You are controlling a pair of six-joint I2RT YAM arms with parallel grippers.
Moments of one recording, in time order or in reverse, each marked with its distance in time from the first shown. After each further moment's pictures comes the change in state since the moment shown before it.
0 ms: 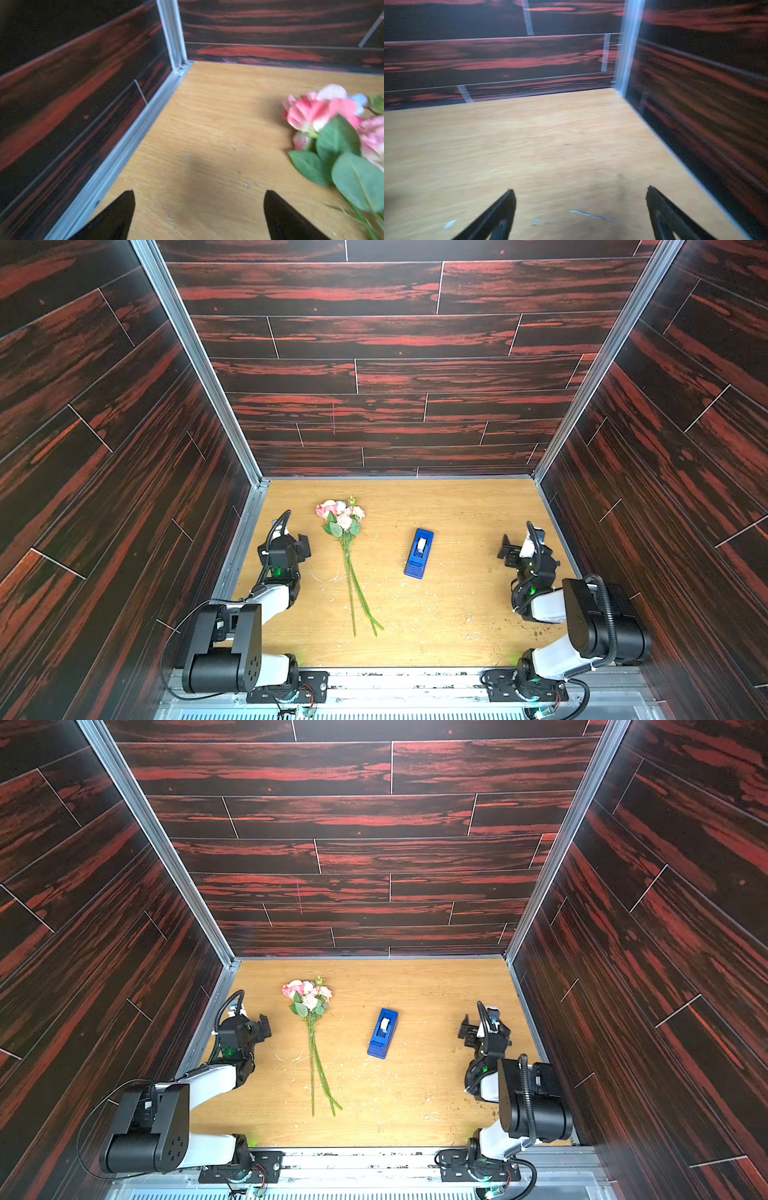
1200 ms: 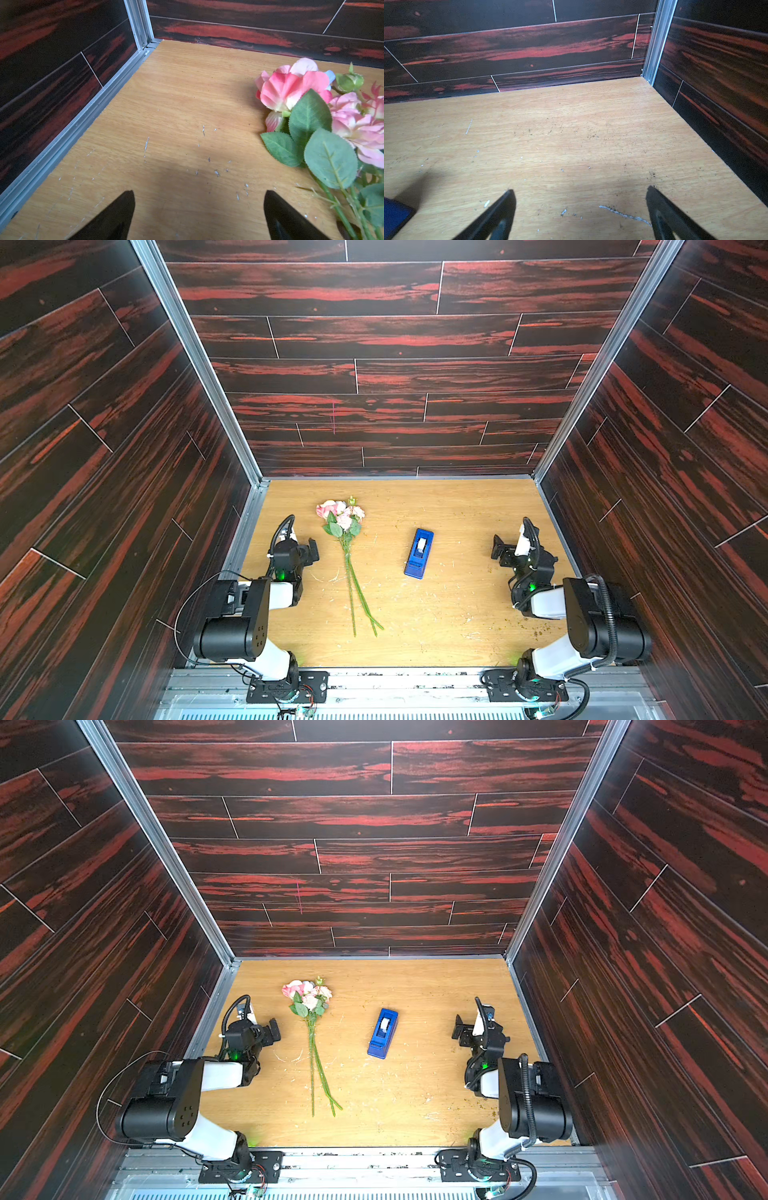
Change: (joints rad) left arm 0.006 0.176 -0.018 0.178 0.141 -0.083; right arm -0.001 0.000 0.027 -0.077 -0.078 0.031
